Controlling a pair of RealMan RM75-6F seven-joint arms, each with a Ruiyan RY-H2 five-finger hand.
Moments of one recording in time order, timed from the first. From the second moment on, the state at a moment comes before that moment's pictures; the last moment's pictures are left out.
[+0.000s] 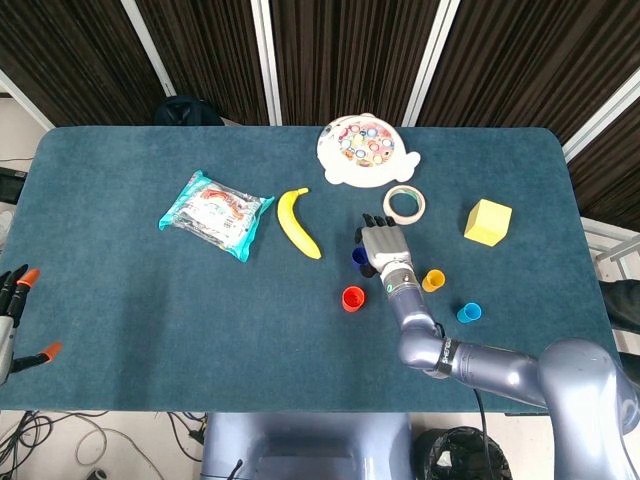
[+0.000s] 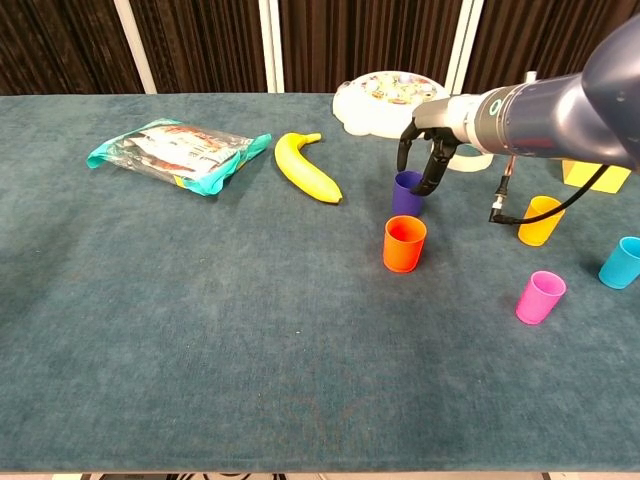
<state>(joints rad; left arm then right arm) -0.08 -1.08 -0.05 -1.65 1.47 1.49 0.06 1.16 -1.59 0.24 -1.33 -0.20 0.84 -0.70</state>
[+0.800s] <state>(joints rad) -0.08 -1.08 -0.06 -1.64 1.47 1.50 0.06 1.15 -1.61 0.26 -1.32 -0.26 0.86 -0.65</state>
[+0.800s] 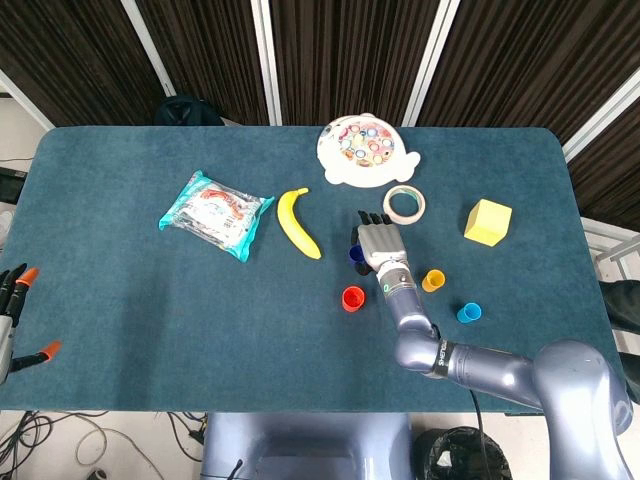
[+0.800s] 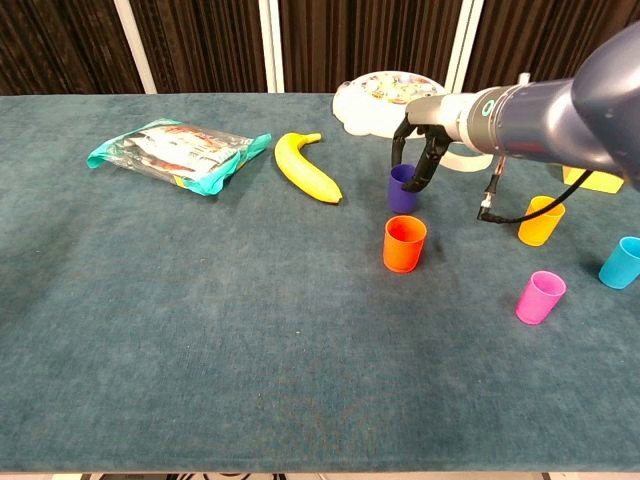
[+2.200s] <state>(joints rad) -0.08 -1.08 -0.05 -1.64 1.48 1.51 0.08 1.13 -1.22 0.18 -1.96 -0.38 0.93 -0.63</state>
